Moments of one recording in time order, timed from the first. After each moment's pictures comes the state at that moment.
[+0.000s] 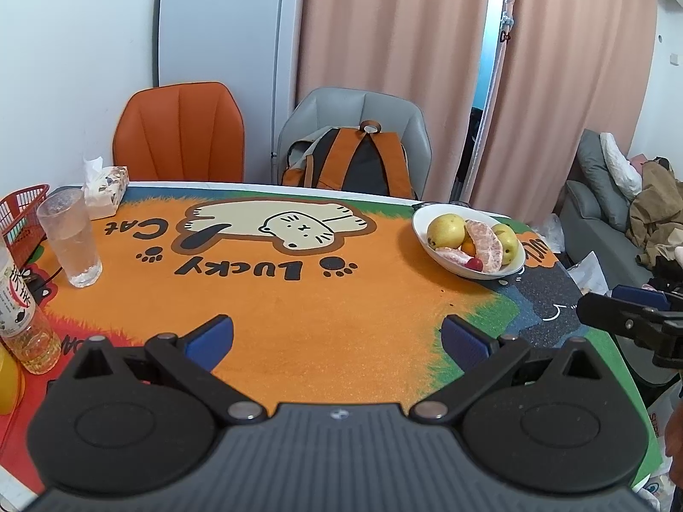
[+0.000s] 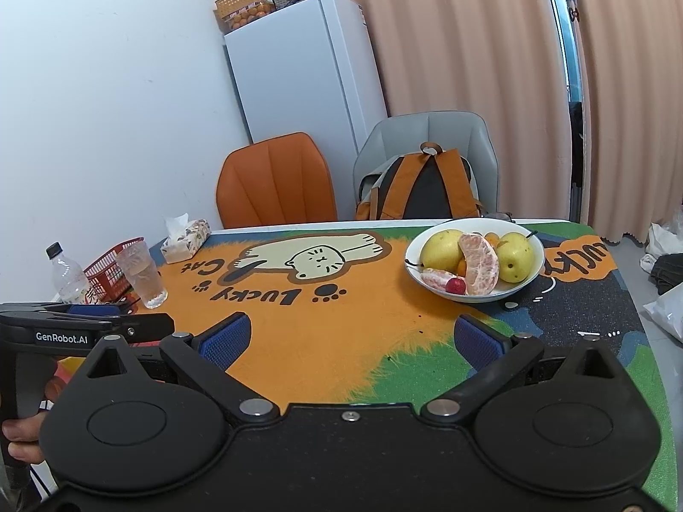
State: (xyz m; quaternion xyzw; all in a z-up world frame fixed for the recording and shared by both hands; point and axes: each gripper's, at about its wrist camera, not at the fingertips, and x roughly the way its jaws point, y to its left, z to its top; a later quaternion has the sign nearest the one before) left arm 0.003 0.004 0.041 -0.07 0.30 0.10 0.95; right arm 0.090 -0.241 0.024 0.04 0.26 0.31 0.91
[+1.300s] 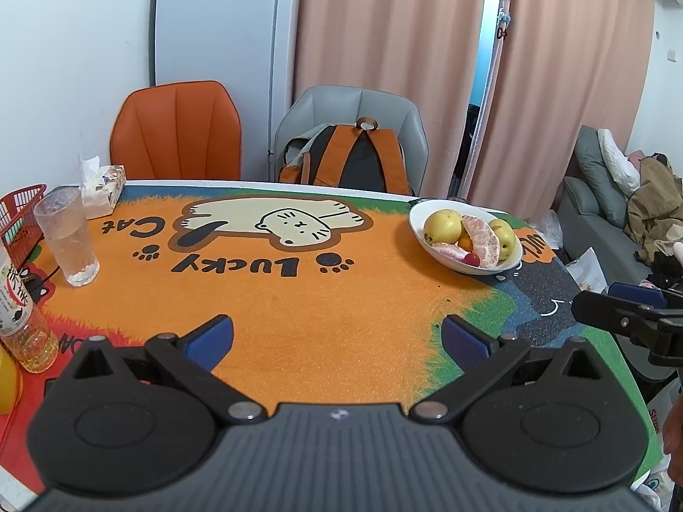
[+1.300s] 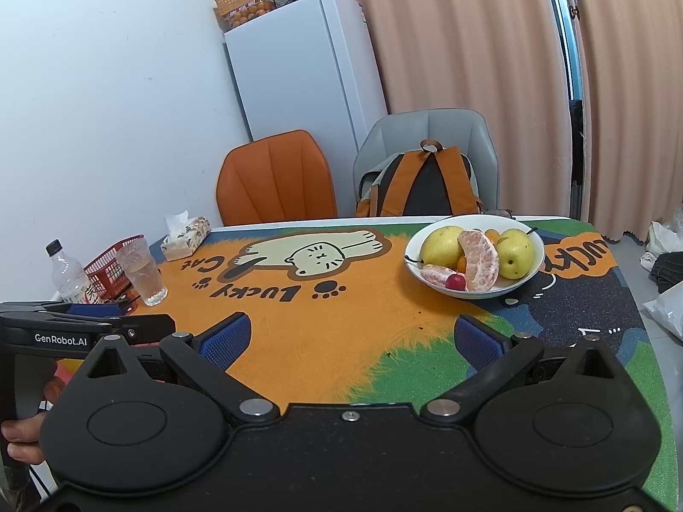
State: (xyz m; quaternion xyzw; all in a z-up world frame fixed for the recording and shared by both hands) left arm 0.003 0.001 0.041 -0.07 0.30 0.09 0.95; right arm 0.087 -0.241 0.021 0.04 0.26 0.31 0.91
